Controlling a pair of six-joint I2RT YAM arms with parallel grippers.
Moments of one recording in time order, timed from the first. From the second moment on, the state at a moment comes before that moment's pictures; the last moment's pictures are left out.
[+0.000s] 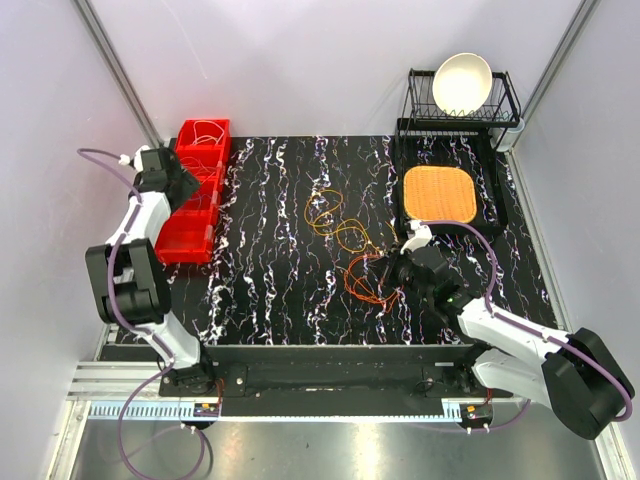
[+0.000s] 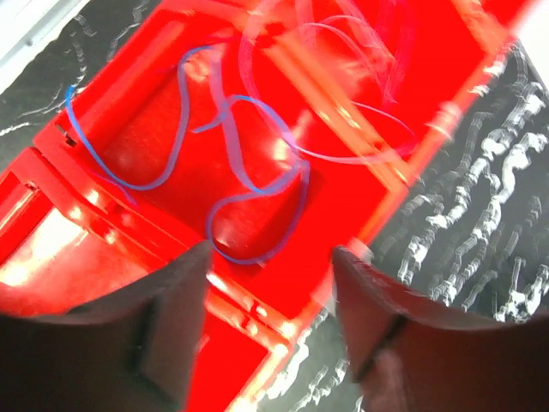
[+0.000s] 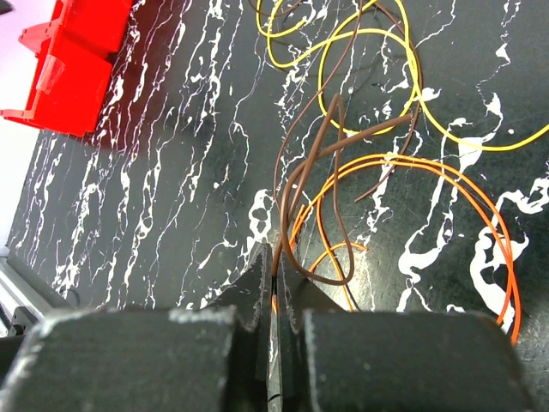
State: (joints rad) left arm 0.20 1.70 1.26 -0.30 -0.09 -0.62; right arm 0.63 1.06 0.38 0.31 0.01 0.65
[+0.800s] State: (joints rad) left arm -0.49 1.02 1.04 -0.39 0.02 -0.29; right arm 0.63 1.01 0.95 -0.02 -0.20 0.57
